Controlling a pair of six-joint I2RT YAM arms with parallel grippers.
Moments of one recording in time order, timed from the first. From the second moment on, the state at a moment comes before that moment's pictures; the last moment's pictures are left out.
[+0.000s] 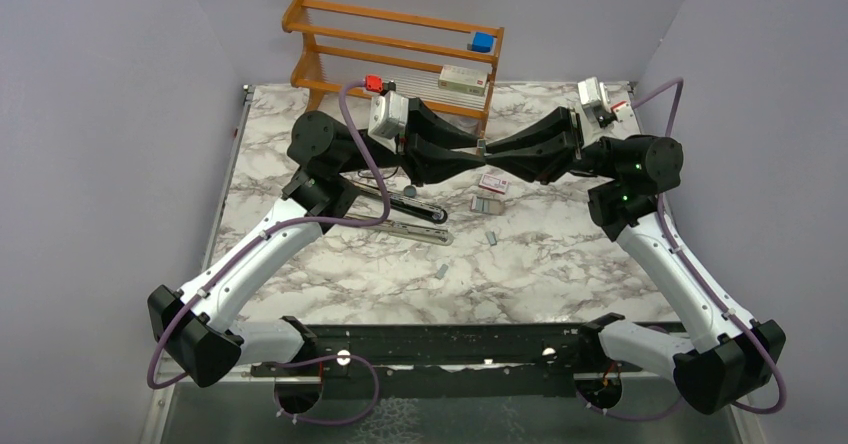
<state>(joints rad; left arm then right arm) -0.68 1.25 1.27 0.50 0.91 -0.30 0.38 1.10 1.06 0.76 -1.09 0.54</state>
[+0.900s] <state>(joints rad) -0.68 1.25 1.26 0.51 0.90 -0.29 0.38 1.07 1.06 0.70 -1.08 0.49</state>
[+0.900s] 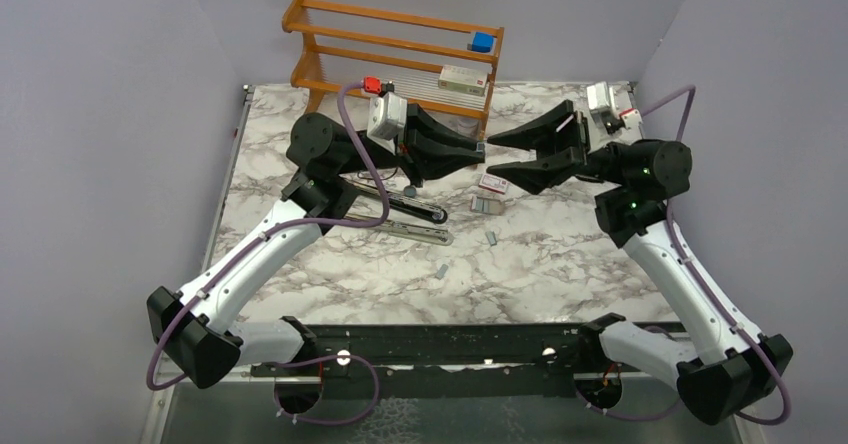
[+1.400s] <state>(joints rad) -0.61 1.18 1.25 -0.16 0.54 0.17 0.38 0.85 0.98 0.24 -0.21 0.27</state>
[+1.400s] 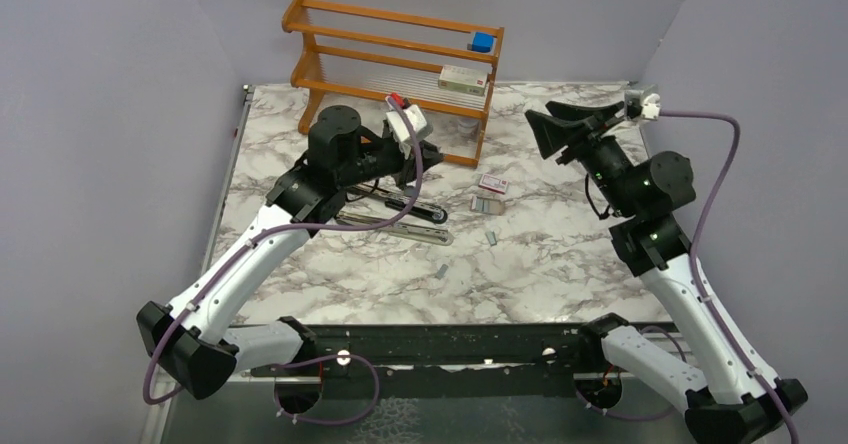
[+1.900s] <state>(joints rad) -0.83 1.46 1.06 -0.64 0.19 0.44 0.38 0.89 0.90 0.17 -0.09 0.29</state>
